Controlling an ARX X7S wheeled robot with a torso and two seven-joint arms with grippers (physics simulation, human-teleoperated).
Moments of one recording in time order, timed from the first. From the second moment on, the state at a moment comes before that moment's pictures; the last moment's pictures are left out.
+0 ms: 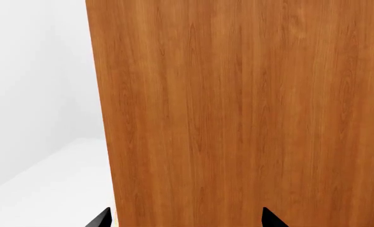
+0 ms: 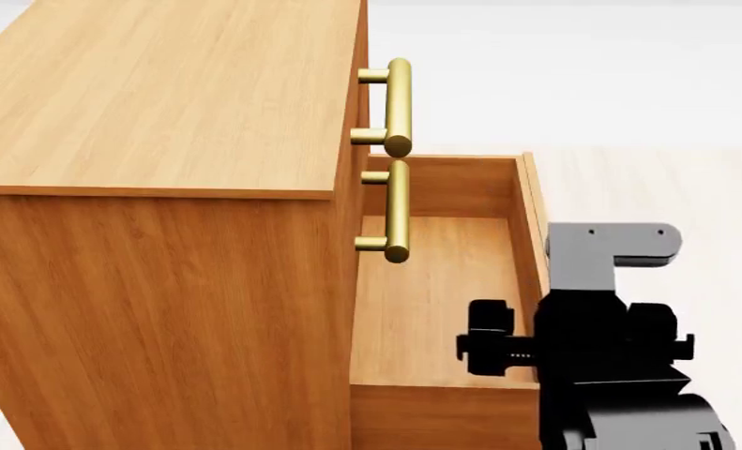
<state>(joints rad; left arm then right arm) 0.34 -0.33 0.26 0.35 -0.11 0.16 -0.38 0.84 0.23 -0.15 0.32 0.32 1.04 0.21</state>
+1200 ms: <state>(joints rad) 0.34 -0.35 0.27 0.36 -0.12 0.17 -0.40 0.86 0.28 -0.12 0.46 0.30 0.96 0.24</state>
